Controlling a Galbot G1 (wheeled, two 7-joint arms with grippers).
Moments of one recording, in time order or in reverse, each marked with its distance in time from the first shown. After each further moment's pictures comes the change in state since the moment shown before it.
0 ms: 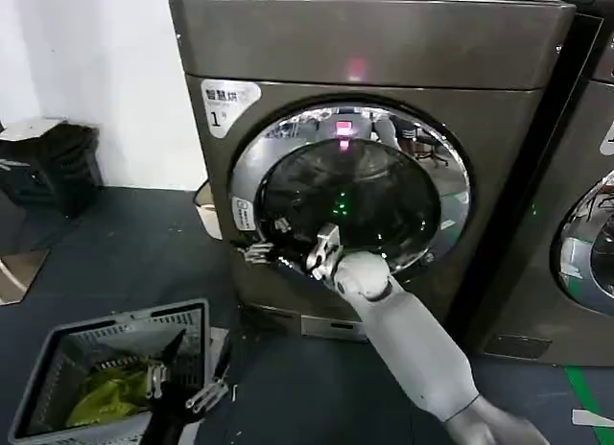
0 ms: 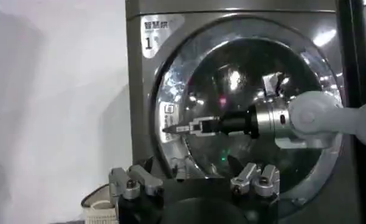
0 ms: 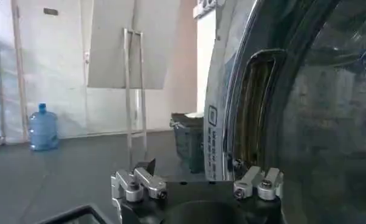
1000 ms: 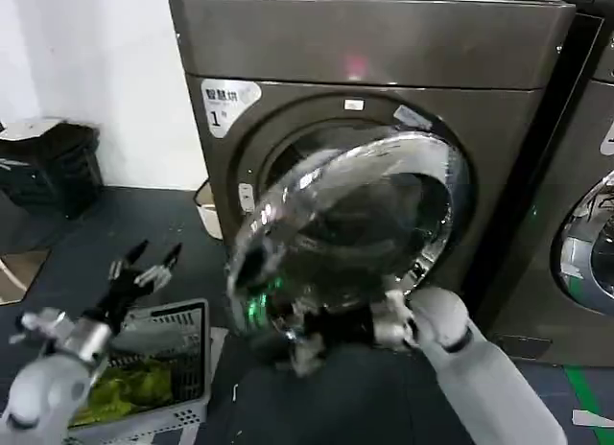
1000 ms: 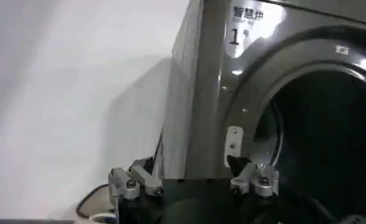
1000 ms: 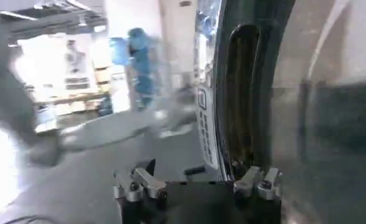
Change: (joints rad) left arm -0.672 0.600 0.046 0.482 -0.638 0.210 0.014; right arm -0.407 -0.325 0.266 0.517 -0.032 -0.155 -0.785
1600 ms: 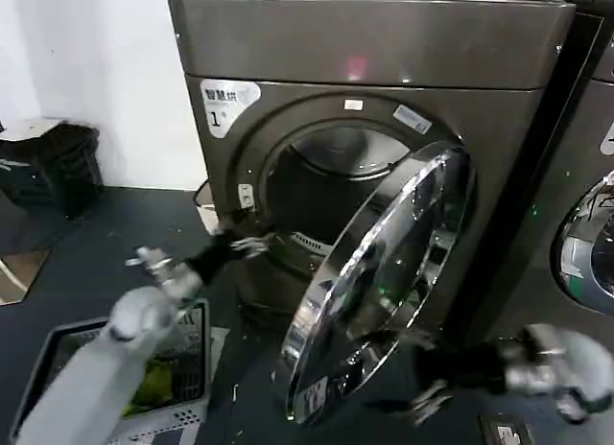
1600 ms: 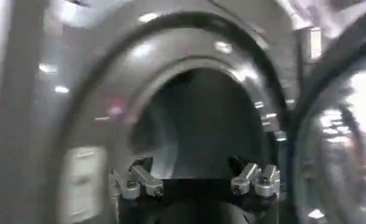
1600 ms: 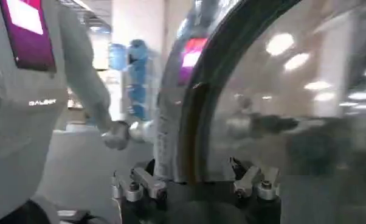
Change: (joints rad) left arm -0.465 -0.061 0.553 0.127 -0.043 -0.023 0.142; right arm -0.355 -0.089 0.682 0.089 0.115 0.132 -0.112
